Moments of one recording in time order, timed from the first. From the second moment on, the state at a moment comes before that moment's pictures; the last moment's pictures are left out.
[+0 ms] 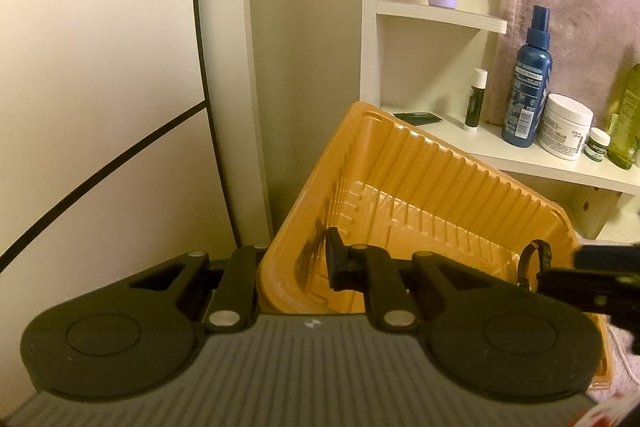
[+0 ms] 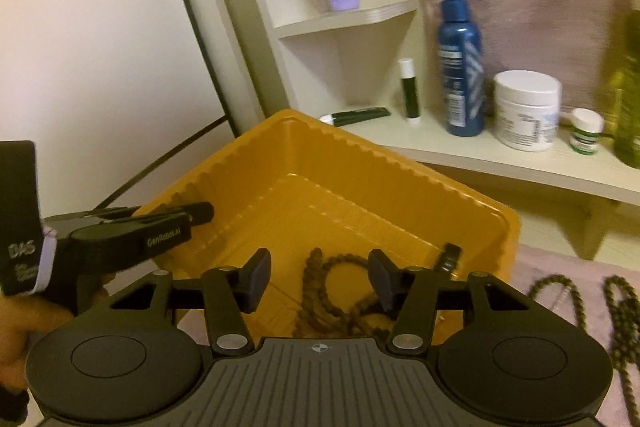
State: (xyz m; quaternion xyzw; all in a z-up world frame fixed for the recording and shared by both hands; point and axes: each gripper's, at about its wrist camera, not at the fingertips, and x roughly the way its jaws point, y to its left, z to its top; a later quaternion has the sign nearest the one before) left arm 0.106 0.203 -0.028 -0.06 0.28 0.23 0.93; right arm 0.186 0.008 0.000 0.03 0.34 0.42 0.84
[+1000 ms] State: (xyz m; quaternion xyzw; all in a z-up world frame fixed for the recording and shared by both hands) left arm 0.106 0.201 -0.029 -0.05 0.28 0.23 0.93; right arm 0.185 -0.152 -0.050 0.04 0.42 0.25 0.87
